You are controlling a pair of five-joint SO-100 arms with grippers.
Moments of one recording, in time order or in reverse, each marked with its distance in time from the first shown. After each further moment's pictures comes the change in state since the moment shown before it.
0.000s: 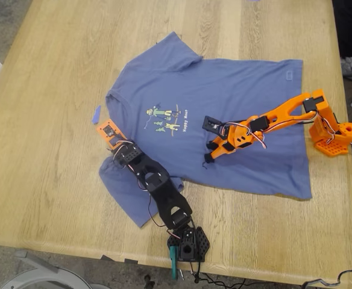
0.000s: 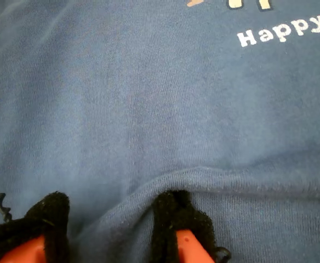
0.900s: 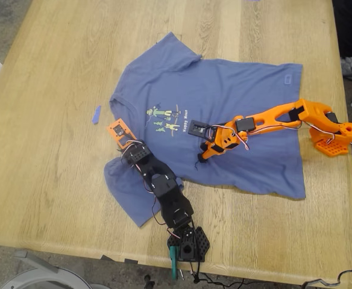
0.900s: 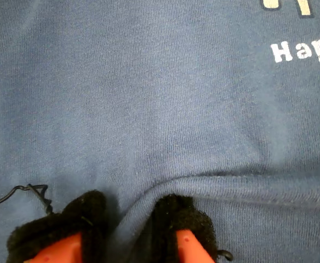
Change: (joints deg) arm 0 3.8 9.8 10.1 -0.6 -0.2; arm 1 -0.1 -21.9 -41.5 35.7 -2.4
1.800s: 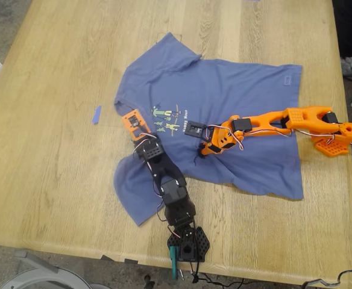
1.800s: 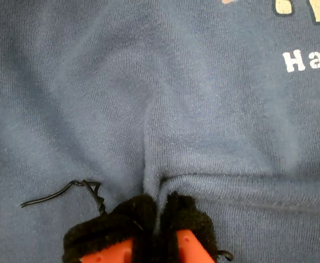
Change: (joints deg) arm 0 9.8 12.7 7.6 -1.8 -2.0; arm 1 3.4 -23.6 -44.5 19.1 -0.3
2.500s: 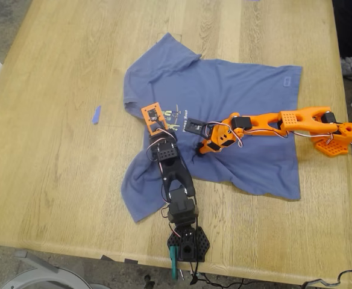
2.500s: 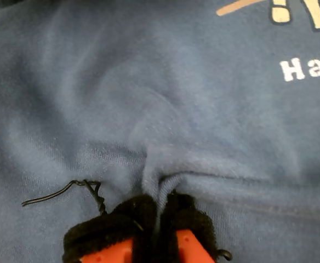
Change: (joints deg) arm 0 9.8 10.6 6.4 0.5 -0.1; arm 1 5.2 0.3 -10.8 12.0 0.4
